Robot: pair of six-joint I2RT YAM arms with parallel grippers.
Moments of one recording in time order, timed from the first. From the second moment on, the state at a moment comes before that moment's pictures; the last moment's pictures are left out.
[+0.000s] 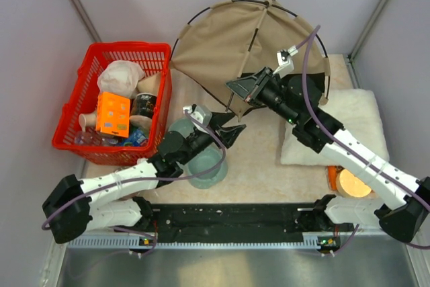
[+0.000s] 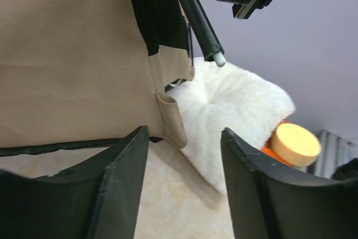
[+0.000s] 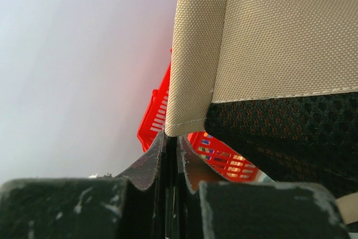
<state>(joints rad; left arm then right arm) -0.92 1.11 0.58 0.79 0.04 -0.21 0.77 1.17 1.19 0.02 -0.02 0.97</state>
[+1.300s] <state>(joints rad) -0.94 1.01 0.55 0.64 -0.17 -0.10 0.78 1.20 1.18 0.03 0.17 0.80</state>
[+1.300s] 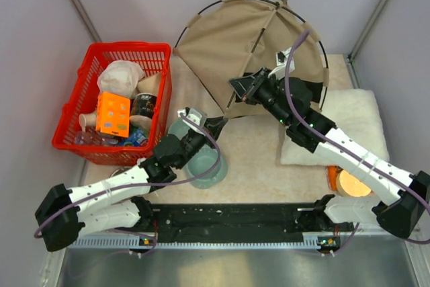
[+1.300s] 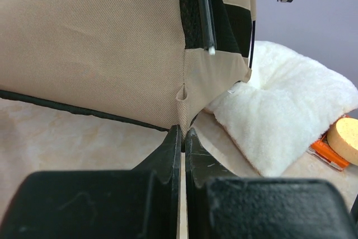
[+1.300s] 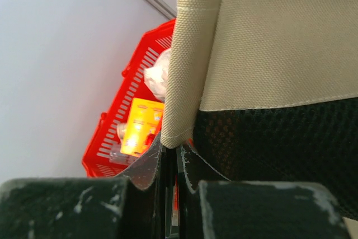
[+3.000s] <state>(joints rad) -0.94 1.00 0.56 0.54 -0.19 -0.10 0.82 1.26 1.05 0.13 0.22 0.66</state>
